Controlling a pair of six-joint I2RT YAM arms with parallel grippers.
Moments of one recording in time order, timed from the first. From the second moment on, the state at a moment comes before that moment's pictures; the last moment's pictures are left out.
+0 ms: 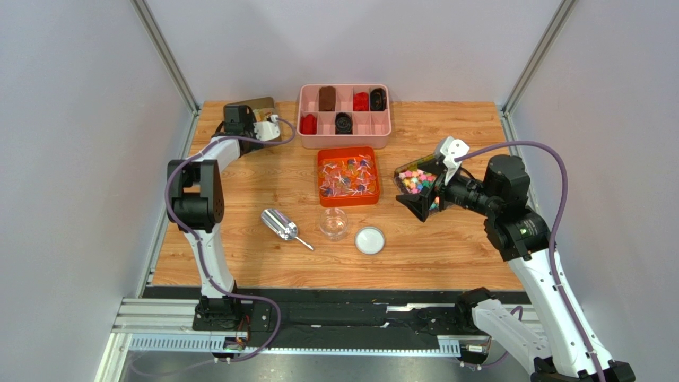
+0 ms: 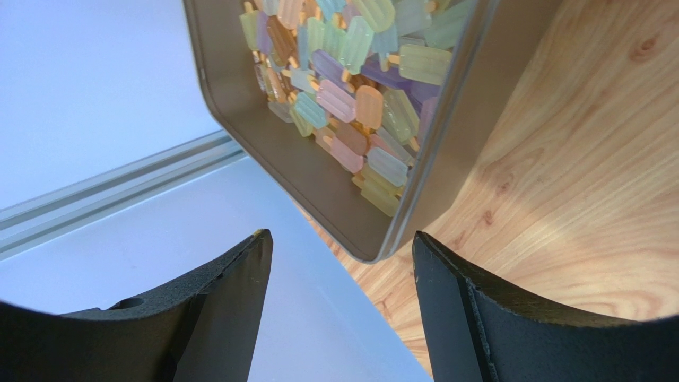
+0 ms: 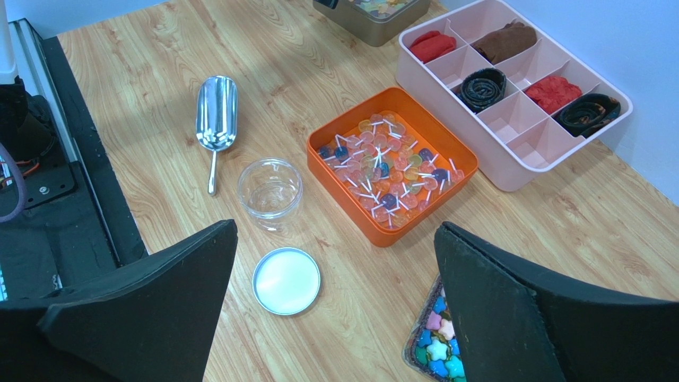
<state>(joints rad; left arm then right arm) -0.01 2.04 1.47 -0.13 -0.14 1.28 0.31 0.82 1.03 -0.45 -0.64 -0.23</state>
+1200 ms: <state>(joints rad) -0.03 1.67 1.28 -0.28 0.03 1.06 0.31 0.81 1.03 -0.44 -0.64 -0.23</state>
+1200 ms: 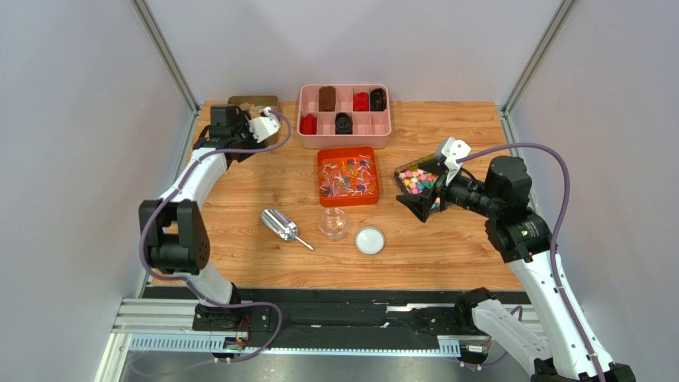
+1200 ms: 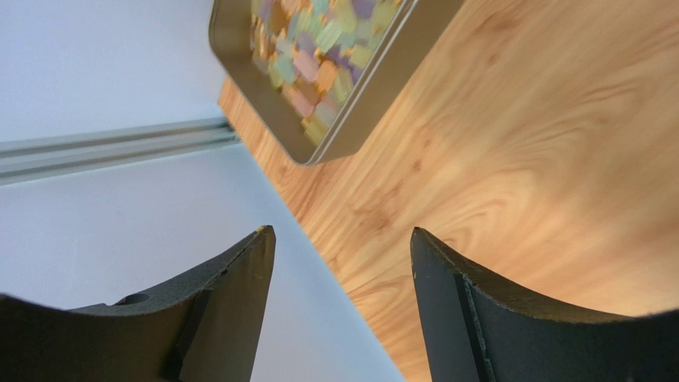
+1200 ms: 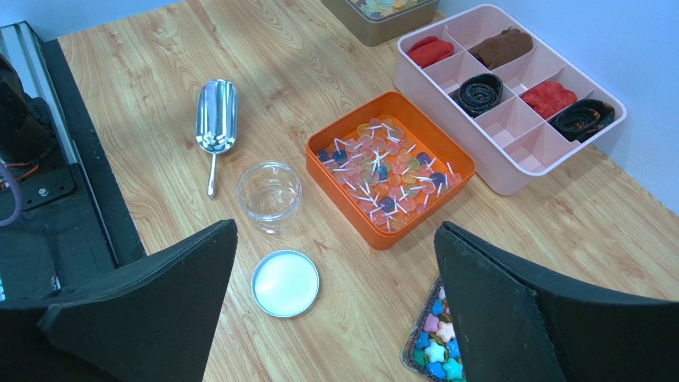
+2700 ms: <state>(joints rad) -0.43 2.03 1.63 -0.70 0.23 0.23 0.31 0.76 1.03 -0.44 -0.65 -0.23</state>
